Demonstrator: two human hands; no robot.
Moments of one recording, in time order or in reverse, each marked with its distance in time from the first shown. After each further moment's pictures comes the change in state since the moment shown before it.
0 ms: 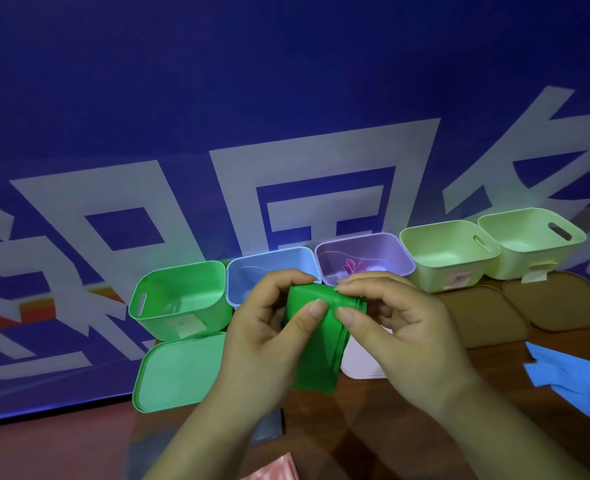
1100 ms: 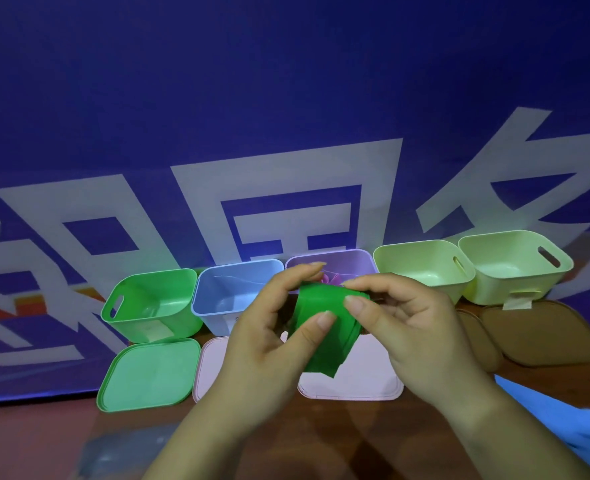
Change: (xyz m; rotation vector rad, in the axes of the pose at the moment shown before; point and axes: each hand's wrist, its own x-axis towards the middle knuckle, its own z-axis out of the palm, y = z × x) left_hand 0.022 0.010 0.125 0.146 -0.041 0.002; right_hand 0.032 0.018 -0.131 0.235 -0.055 0.164
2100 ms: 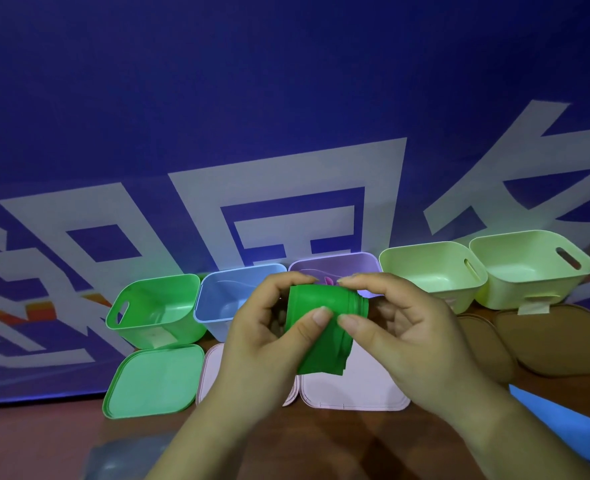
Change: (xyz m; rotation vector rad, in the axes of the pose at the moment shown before) left_hand 0.022 -0.005 0.012 -0.136 0.076 -0.073; right_hand 0.018 0.012 -0.014 -0.058 -0.112 -0.069
